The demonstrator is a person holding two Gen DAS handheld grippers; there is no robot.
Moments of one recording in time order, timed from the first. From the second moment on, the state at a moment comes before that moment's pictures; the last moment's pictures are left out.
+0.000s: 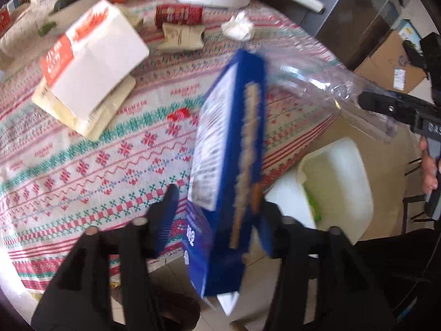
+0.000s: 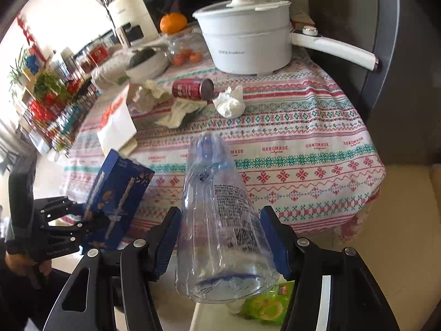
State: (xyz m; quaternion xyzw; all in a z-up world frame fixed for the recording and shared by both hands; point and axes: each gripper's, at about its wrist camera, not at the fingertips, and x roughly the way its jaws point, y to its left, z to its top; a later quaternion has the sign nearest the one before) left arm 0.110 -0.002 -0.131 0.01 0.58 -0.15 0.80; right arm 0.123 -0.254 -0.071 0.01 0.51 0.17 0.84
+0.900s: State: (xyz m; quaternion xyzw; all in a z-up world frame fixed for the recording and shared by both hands) left arm 0.113 -0.015 -0.099 0.07 0.51 -0.13 0.85; right arm 0.168 -0.207 -0.123 -0.02 0.57 0.14 0.81
